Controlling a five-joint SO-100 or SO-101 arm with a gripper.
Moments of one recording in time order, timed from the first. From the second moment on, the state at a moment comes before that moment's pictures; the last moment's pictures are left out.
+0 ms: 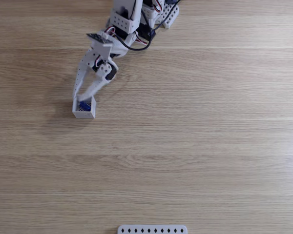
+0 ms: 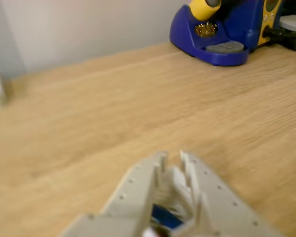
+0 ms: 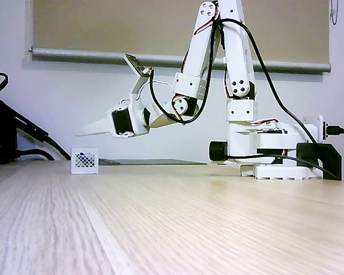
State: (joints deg) arm 30.5 87.8 152.4 -51.9 -92.5
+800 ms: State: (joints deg) arm 0.7 166.0 152.7 42.3 4.5
